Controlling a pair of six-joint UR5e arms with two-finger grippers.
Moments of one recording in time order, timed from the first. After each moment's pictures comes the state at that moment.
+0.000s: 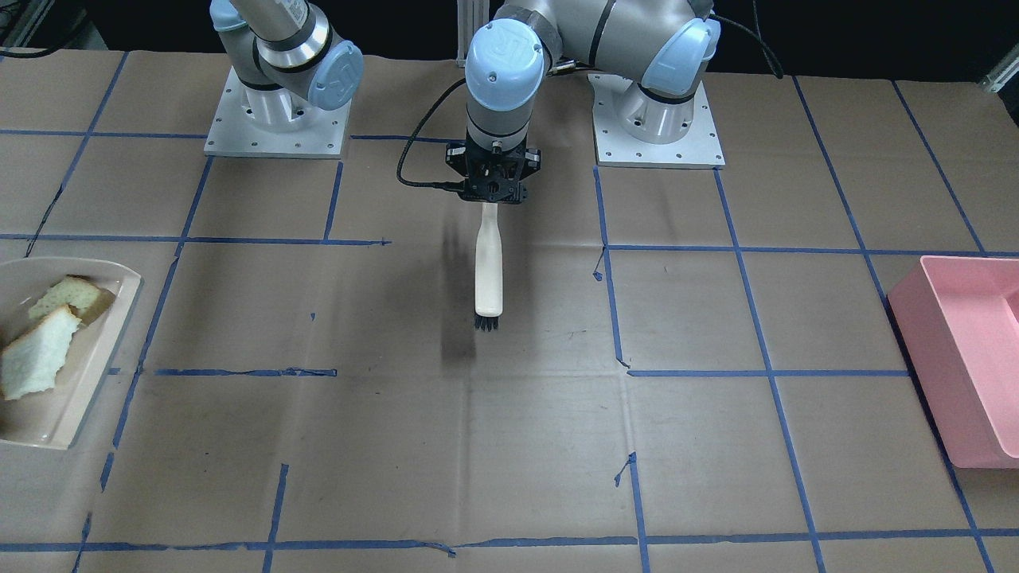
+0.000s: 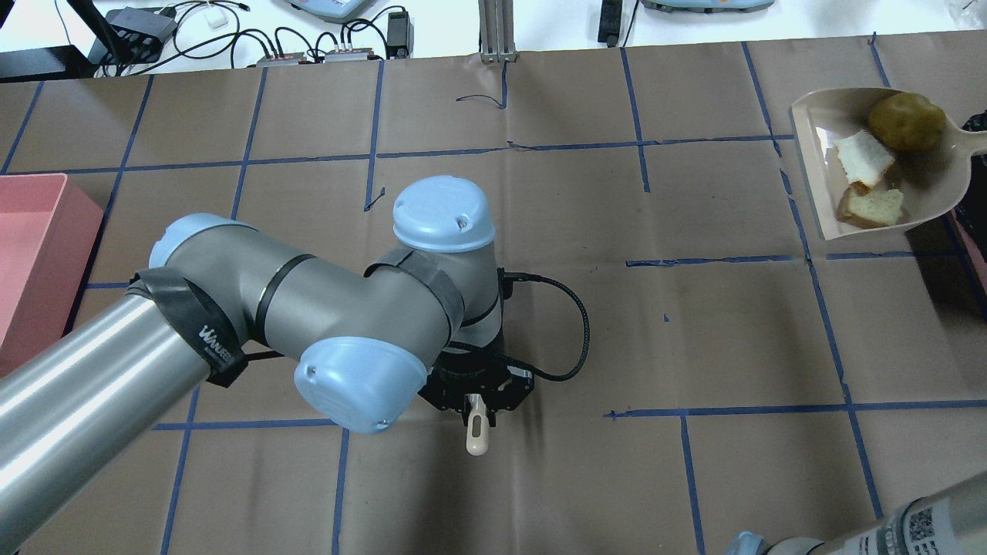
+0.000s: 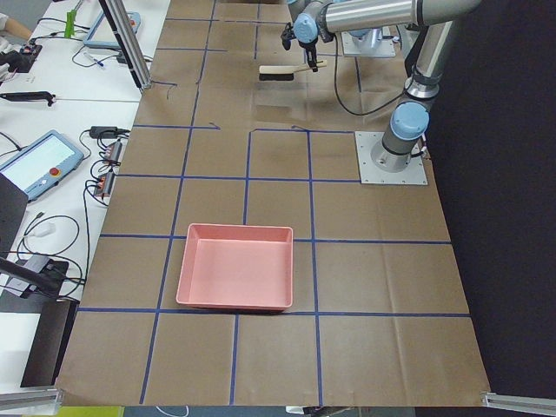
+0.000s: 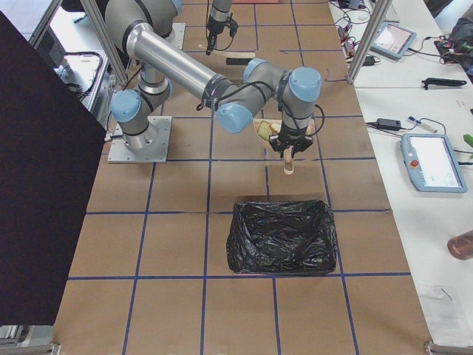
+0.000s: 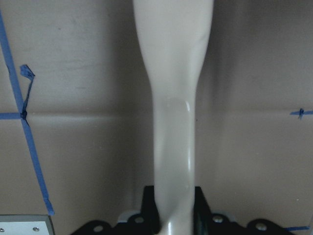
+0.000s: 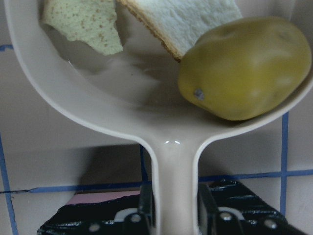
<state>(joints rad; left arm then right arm) -2.04 -1.67 -1.95 -1.38 1.41 -0.42 0.93 -1.25 1.41 -1.76 -1.56 -2.16</state>
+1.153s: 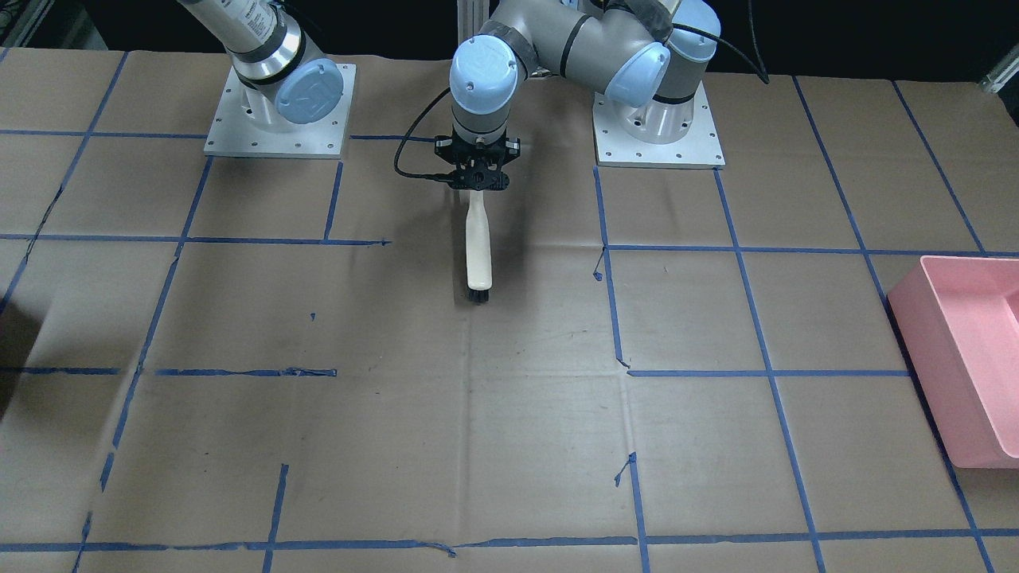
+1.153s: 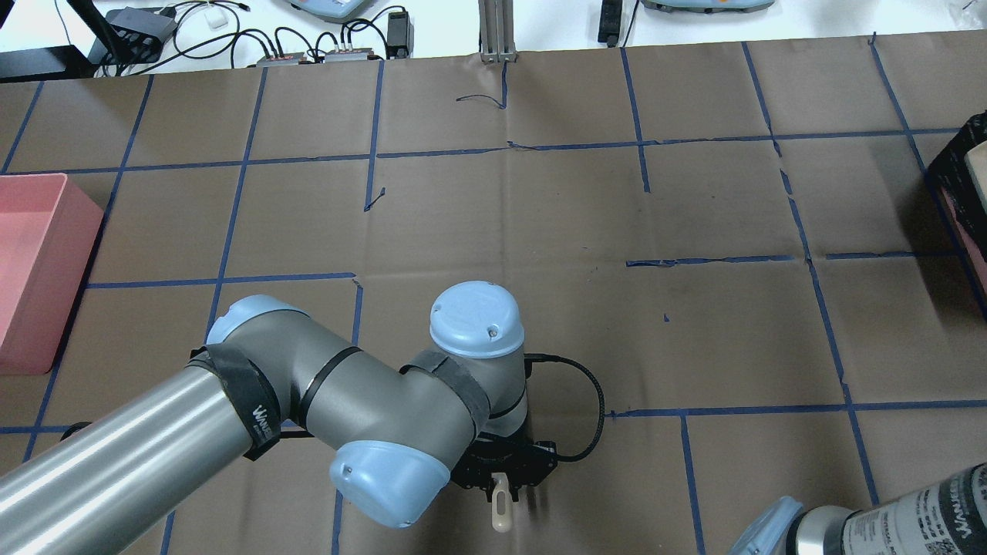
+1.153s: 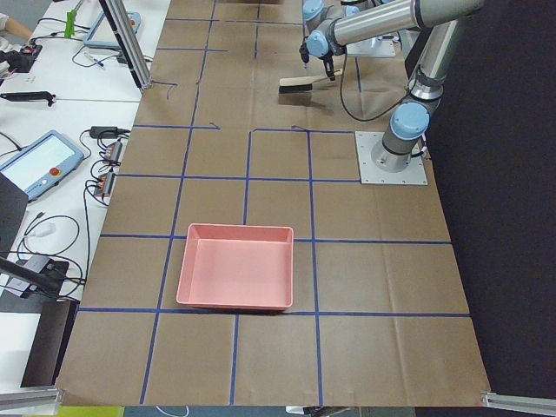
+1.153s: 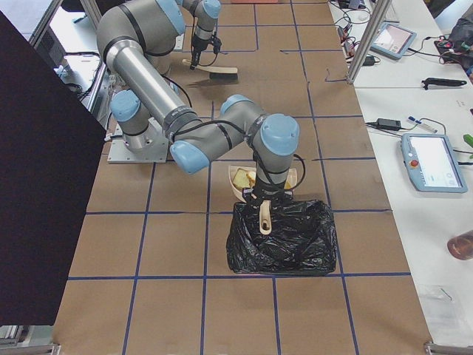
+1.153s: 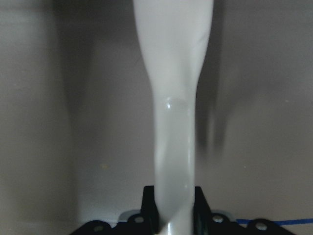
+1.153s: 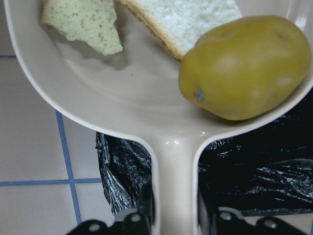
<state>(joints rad) -2.14 -1.67 -2.10 -1.27 1.35 -0.55 0.65 -1.18 1.28 -1.79 -1.66 -2.44</state>
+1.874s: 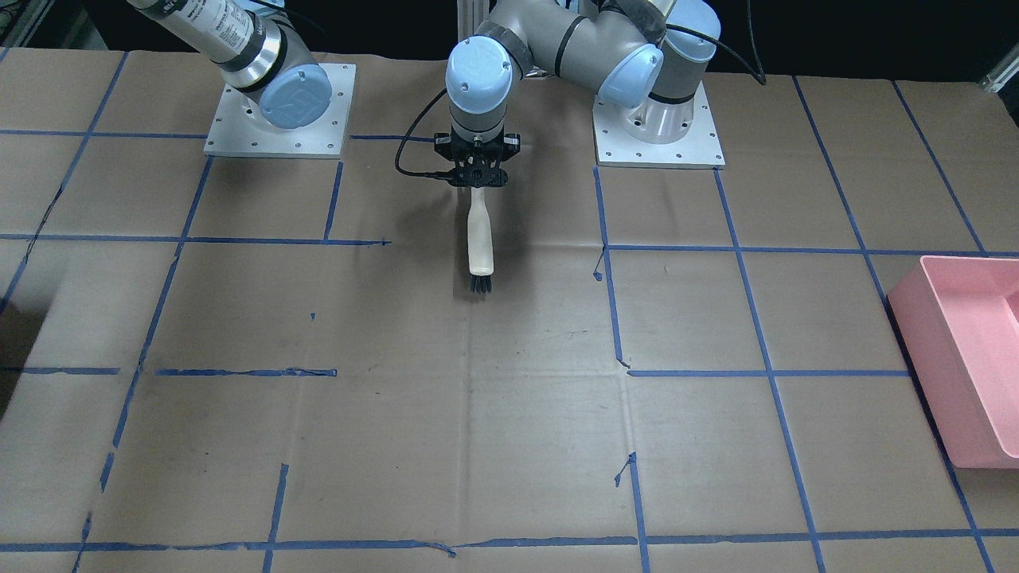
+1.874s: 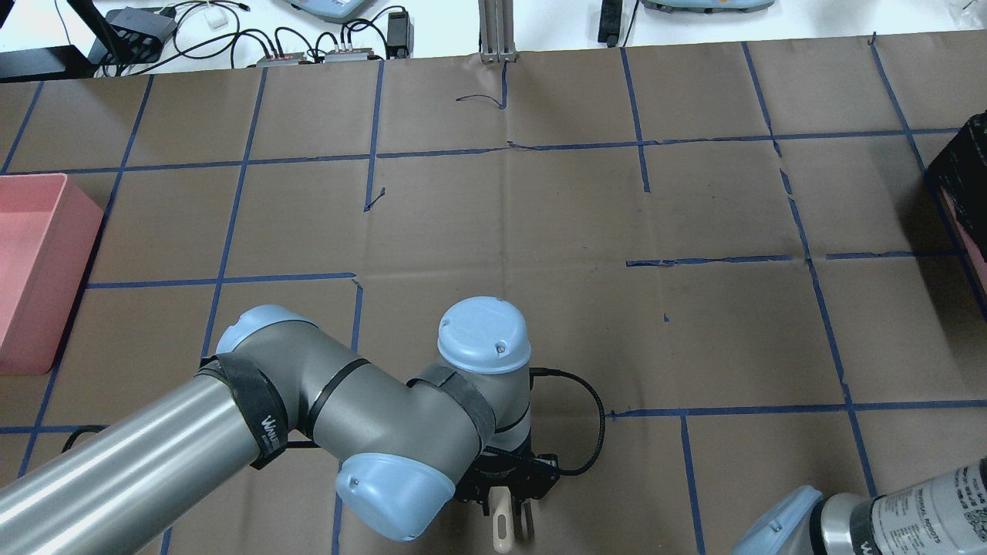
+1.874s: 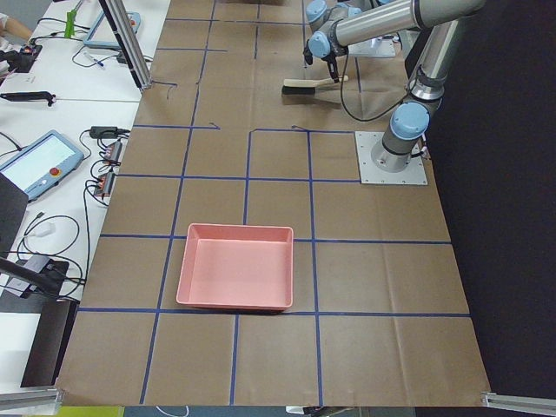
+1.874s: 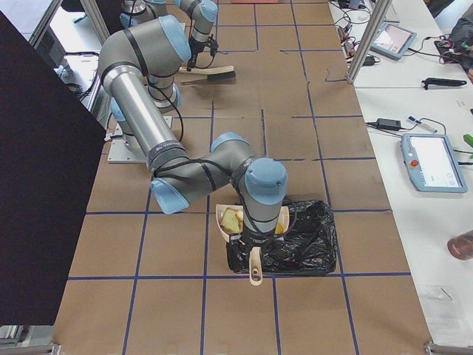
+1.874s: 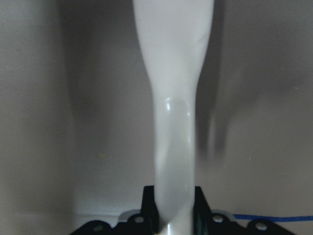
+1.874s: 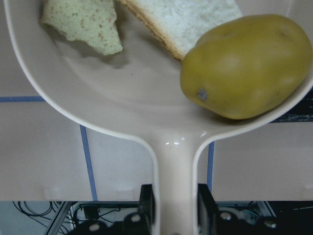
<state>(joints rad) -2.16 -1.68 -2.11 -1.27 1.35 -0.57 0.55 -1.06 1.14 -1.86 -1.72 -2.59</state>
